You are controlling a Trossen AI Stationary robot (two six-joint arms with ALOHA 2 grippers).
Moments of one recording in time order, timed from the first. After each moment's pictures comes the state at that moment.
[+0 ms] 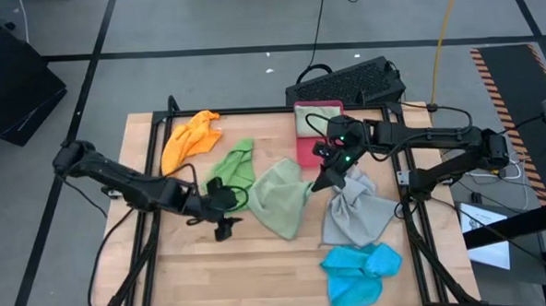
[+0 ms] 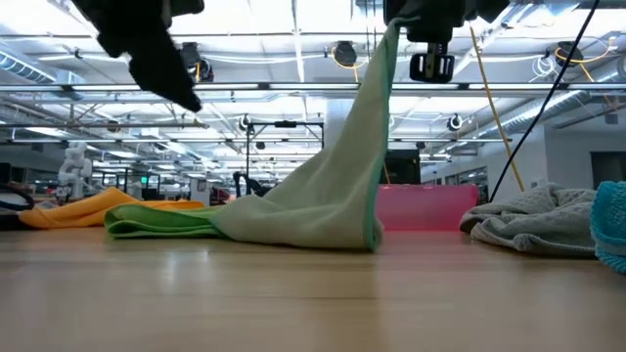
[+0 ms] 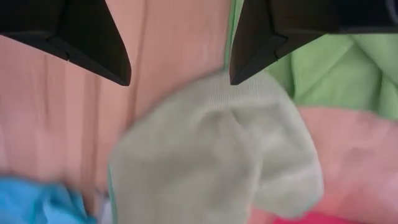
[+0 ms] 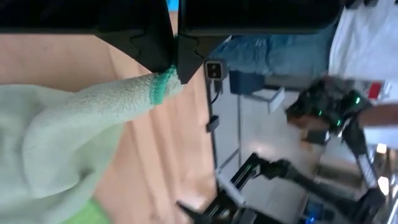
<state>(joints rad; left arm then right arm) -0.36 1.28 0.85 -0.44 -0.32 -0.50 -0.20 1.28 1.03 -0.45 -0.72 0.63</state>
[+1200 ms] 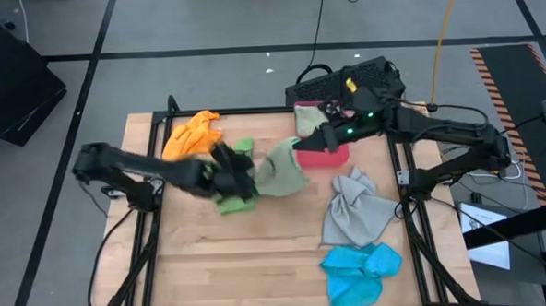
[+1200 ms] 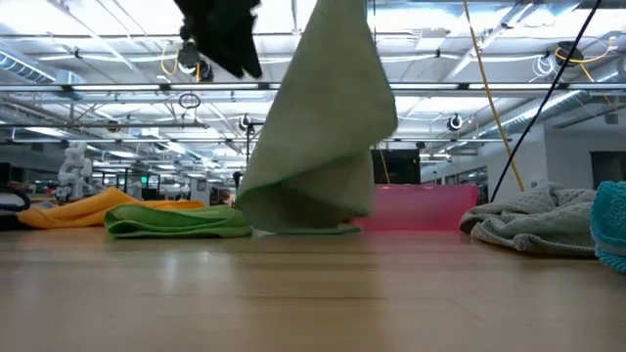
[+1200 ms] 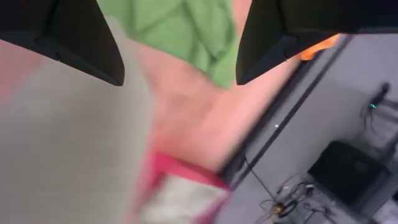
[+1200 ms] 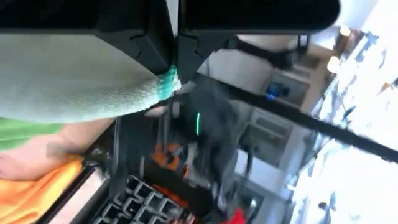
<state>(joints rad) -0.13 1.45 1.28 -0.82 -0.70 -0.39 -0.18 1.26 1.36 -0.28 -0.38 0.97</state>
